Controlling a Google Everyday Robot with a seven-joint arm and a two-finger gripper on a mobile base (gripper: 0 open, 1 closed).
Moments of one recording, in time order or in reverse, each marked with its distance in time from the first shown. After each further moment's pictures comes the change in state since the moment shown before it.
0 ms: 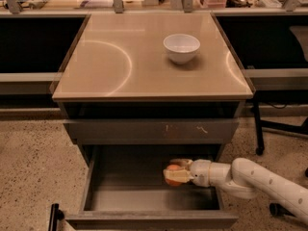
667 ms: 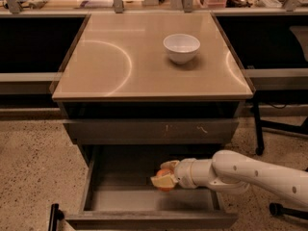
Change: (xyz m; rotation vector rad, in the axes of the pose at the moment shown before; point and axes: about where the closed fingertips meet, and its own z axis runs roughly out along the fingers) arm -0.001 0.051 0.024 0.123 0.276 -0.130
